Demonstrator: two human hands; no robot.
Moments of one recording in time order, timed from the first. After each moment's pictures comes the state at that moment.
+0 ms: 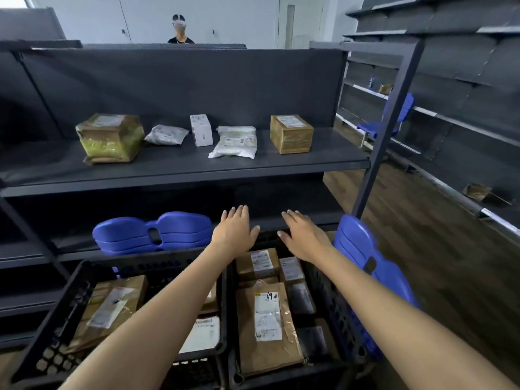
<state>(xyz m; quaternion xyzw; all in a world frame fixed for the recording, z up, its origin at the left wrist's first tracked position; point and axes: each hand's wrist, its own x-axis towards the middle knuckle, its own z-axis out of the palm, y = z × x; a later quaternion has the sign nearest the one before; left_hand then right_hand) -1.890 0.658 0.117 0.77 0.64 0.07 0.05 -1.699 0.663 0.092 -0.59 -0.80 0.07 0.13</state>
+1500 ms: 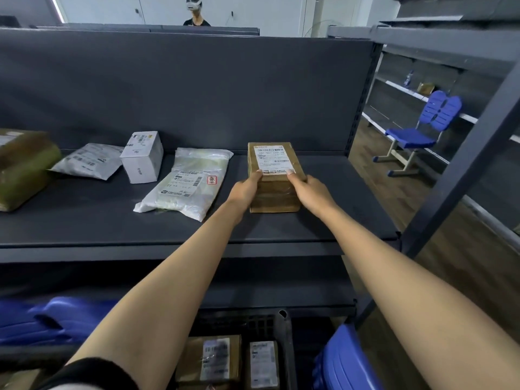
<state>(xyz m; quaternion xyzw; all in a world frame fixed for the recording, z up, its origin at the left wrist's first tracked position) -1.751 1.043 0.171 0.42 0.63 0.42 0.50 -1.589 1.061 0.165 -0.61 -0.62 0.35 0.34</state>
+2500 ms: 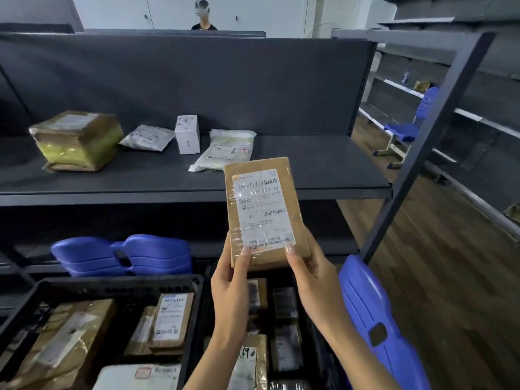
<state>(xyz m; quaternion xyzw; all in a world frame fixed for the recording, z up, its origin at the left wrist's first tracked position) -1.784 0.675 0.117 0.39 0.46 0.67 0.43 -1.651 0.701 0.119 -0.43 -0.61 0.41 0.53</state>
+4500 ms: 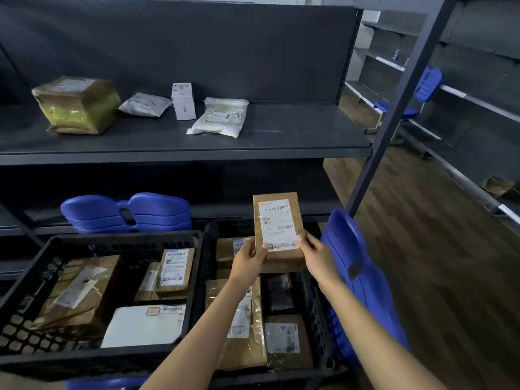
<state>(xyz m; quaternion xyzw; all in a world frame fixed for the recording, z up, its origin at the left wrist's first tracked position) -1.775 0.644 0.025 0.44 0.63 0.40 0.51 -1.609 0.671 0.013 -0.64 -0.50 0.44 0.39</state>
